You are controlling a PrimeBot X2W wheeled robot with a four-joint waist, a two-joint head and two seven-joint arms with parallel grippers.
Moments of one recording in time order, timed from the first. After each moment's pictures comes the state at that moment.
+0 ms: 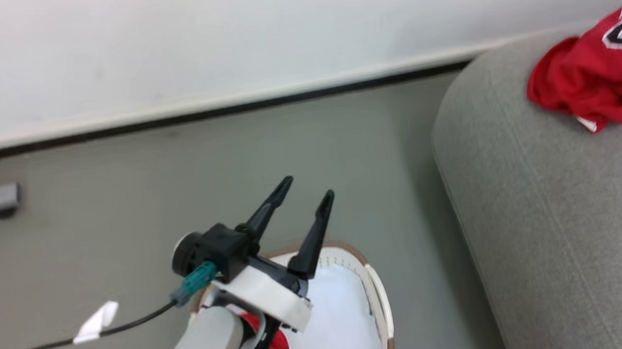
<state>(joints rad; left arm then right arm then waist) -0.47 0.11 -0.51 0.29 -0.33 -0.13 -0.26 -1.00 -0.70 0.70 0.81 0.96 0.13 -0.07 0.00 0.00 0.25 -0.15</state>
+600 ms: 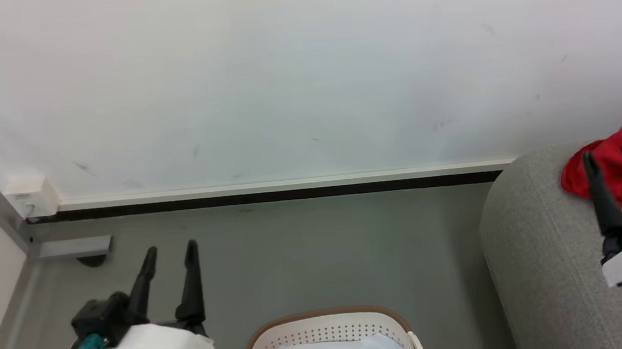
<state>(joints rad) -0.22 0.12 -0.14 0.28 -0.35 -0.03 -0.26 -0.50 -0.52 0.41 0.46 0.82 0.13 -0.26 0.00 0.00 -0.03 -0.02</state>
